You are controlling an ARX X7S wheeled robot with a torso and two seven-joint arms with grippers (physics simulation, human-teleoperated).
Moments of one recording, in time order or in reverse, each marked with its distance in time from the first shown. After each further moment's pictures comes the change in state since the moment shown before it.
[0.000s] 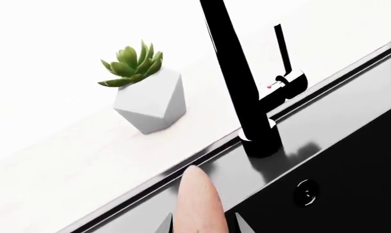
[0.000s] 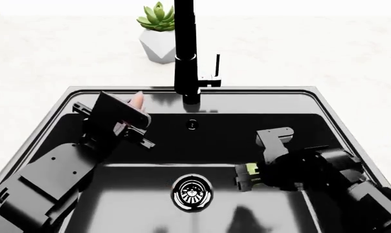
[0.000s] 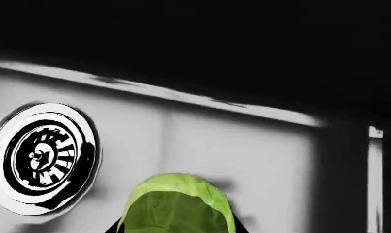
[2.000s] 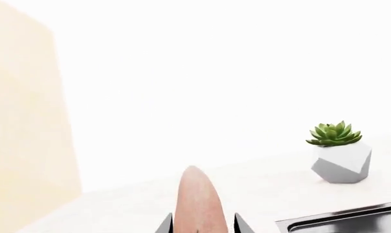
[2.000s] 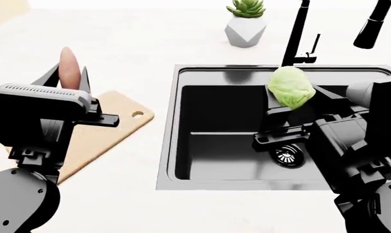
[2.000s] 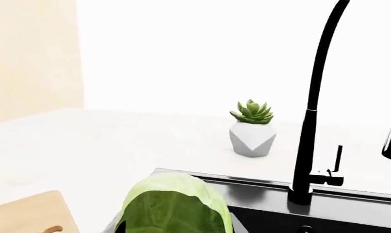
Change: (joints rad) left arm 0.229 -0.095 -0.343 0.524 -0.125 -0.011 -0.447; right arm -0.265 0.491 0.540 -1.415 0.123 -0.410 0.622
